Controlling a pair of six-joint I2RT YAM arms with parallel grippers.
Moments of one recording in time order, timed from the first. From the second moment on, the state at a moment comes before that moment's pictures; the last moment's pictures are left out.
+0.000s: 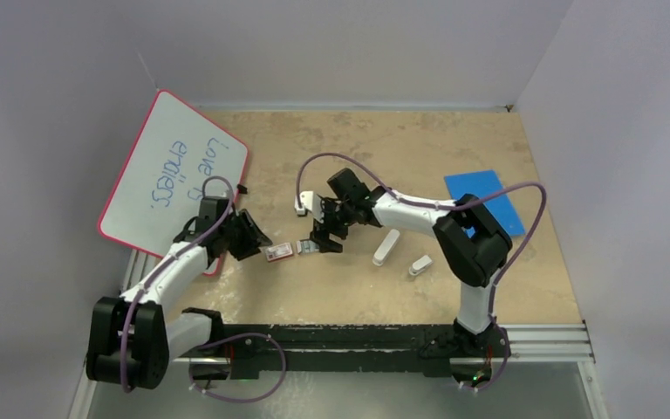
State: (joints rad) left arm -0.13 1.13 0.50 -0.32 0.26 -0.72; right arm 0.77 1.92 1.22 -0.29 -0.52 -0.60
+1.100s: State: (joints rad) left arm -0.13 0.94 0.67 -0.45 0.47 -0.56; right arm 0.65 1.41 0.98 0.09 -0.07 0.52
